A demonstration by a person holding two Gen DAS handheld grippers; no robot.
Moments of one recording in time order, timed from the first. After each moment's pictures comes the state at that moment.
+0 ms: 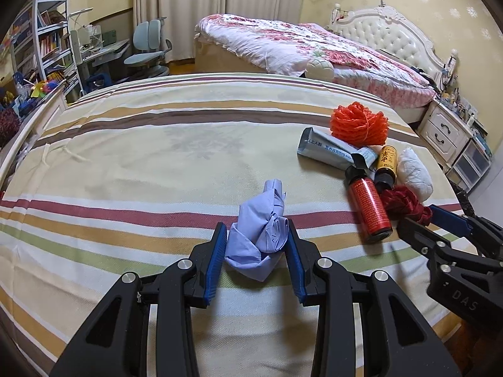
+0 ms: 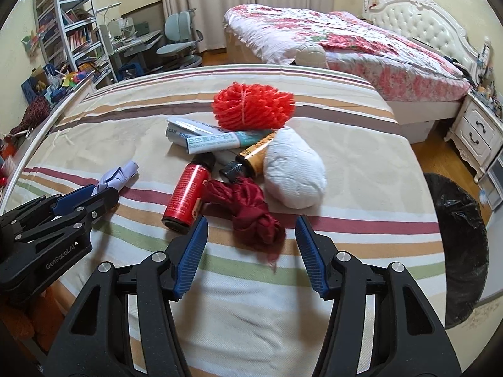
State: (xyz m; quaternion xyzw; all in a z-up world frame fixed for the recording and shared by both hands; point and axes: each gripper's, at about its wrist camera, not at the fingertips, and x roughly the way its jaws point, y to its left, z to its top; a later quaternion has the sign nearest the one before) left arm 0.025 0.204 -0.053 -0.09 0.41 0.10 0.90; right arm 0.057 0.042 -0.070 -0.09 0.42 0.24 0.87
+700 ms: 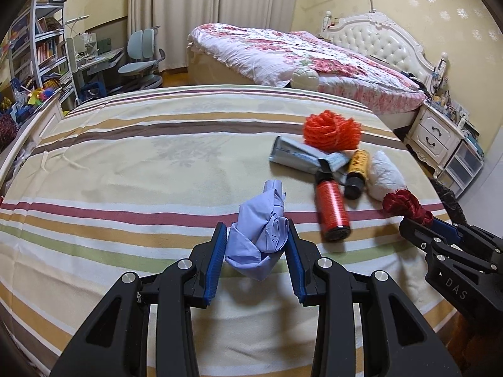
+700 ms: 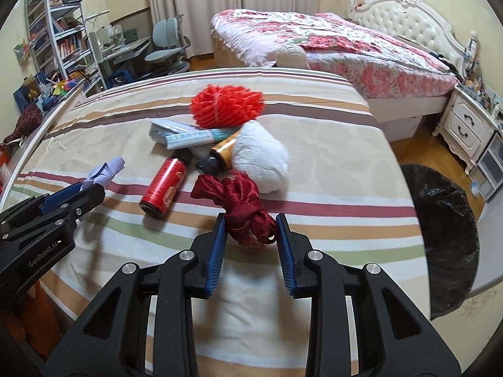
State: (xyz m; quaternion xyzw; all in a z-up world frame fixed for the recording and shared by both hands) left arm 0.014 0.180 -0.039 -0.09 0.38 0.08 0.91; right arm 0.045 -0.001 -0.060 -0.06 0.41 0.20 0.89
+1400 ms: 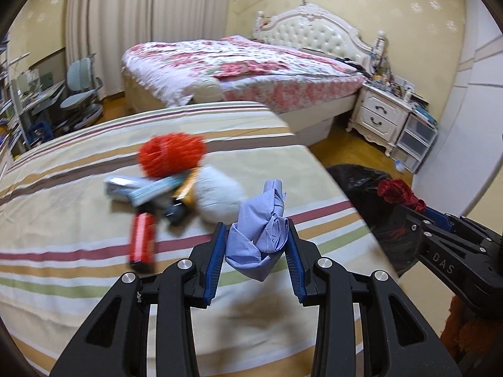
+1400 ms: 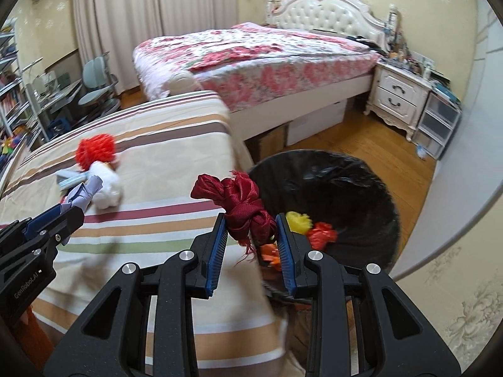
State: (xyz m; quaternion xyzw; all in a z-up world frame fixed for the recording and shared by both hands) left arm 0.058 0.037 -0.020 -0.03 0.36 -0.04 0.93; right arm 0.069 -0.146 -0.045 0.00 0.38 0.05 0.92
